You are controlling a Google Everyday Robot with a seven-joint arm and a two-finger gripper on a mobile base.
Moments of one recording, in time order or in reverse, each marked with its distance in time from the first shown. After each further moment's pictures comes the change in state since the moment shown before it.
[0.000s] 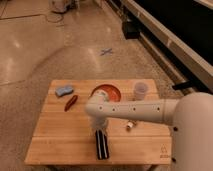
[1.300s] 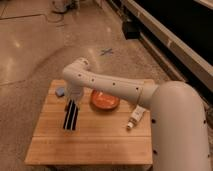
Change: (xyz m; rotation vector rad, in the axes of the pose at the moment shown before) arm 0.065 -0.162 -0.133 0.300 0.050 0.044
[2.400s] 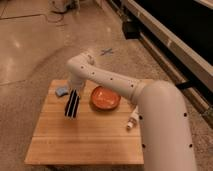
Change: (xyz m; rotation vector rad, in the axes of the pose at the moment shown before) arm 0.088 -0.025 0.008 0.071 0.060 0.022
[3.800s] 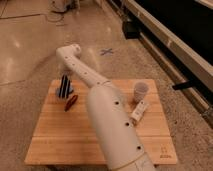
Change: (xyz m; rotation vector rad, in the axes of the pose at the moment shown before) arm 0.108 -0.107 0.073 0.054 0.123 -0.139
